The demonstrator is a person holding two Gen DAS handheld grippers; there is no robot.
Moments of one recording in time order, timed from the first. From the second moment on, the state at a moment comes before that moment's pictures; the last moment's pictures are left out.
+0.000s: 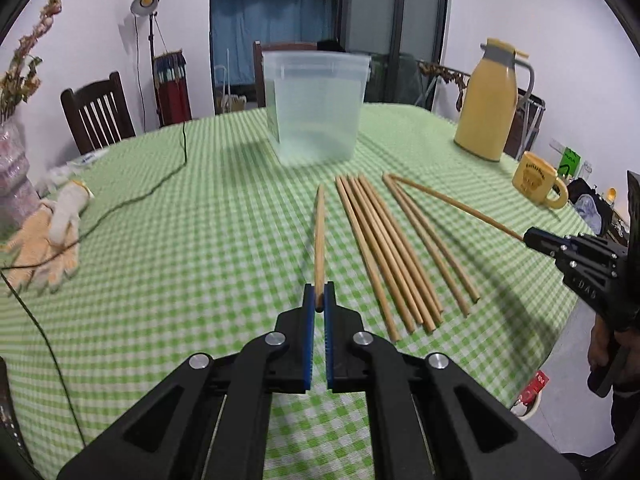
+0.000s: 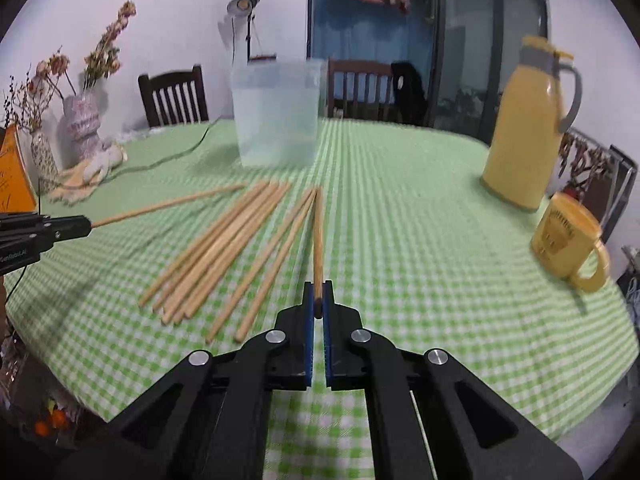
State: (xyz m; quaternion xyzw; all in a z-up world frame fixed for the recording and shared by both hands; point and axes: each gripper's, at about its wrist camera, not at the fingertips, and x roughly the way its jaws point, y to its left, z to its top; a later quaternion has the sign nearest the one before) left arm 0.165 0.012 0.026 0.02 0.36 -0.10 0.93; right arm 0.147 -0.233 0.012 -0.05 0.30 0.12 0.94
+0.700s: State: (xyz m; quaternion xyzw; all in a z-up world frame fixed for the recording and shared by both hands) left arm 0.149 0.028 0.075 0.01 0.29 -0.11 0.95; right arm 0.138 -0.246 0.017 -0.05 0.31 0.10 0.94
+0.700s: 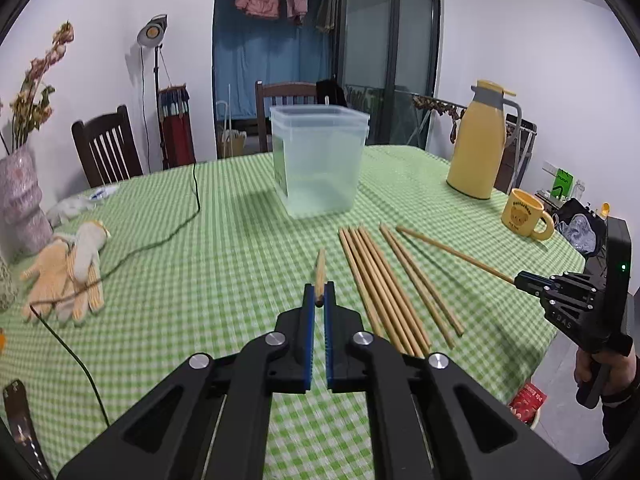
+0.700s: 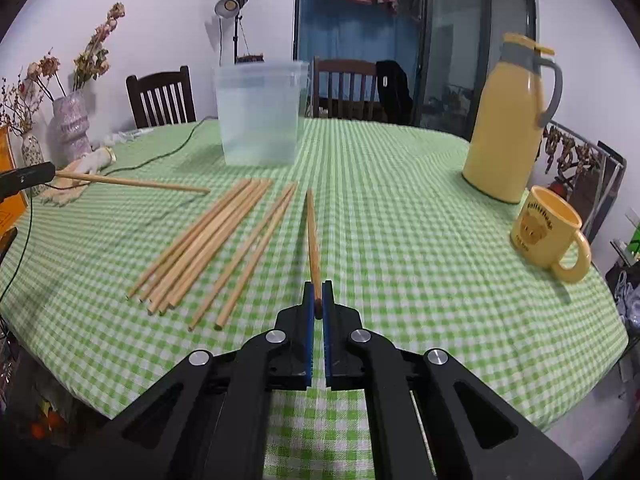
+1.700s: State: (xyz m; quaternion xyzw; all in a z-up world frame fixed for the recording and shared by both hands) left arm 0.182 0.037 0.162 0.05 0.23 -0.12 0.96; right arm 0.137 -0.234 -0.030 -0.06 0.39 0.15 0.91
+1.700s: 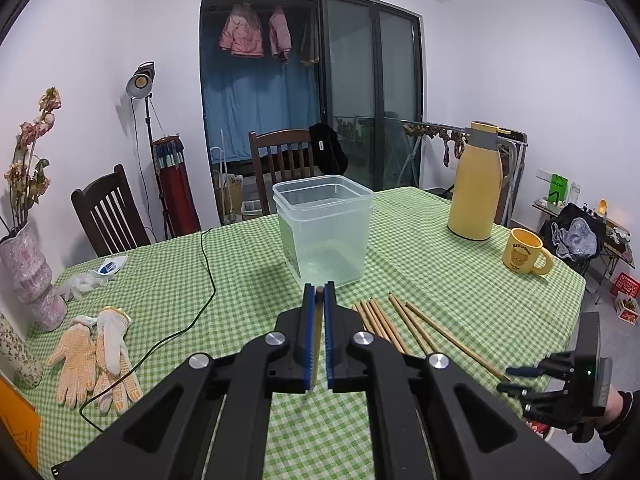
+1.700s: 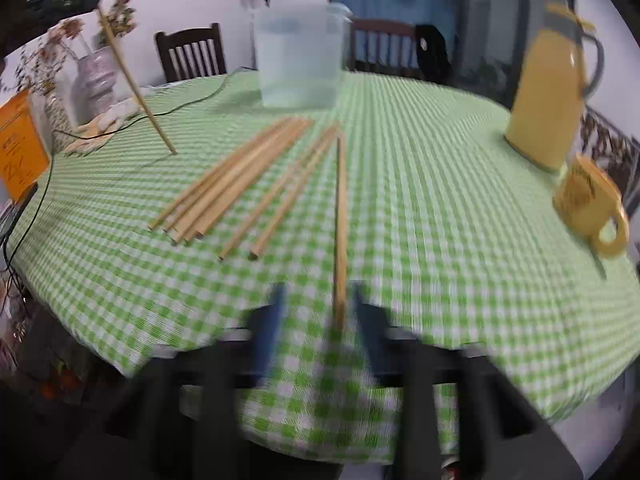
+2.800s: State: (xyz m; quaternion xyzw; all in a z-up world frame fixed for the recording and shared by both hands) left arm 0.207 0.058 0.170 0.04 0.26 -0.13 0.96; right arm 0.188 -0.255 0.154 -0.07 0.31 0.20 0.93
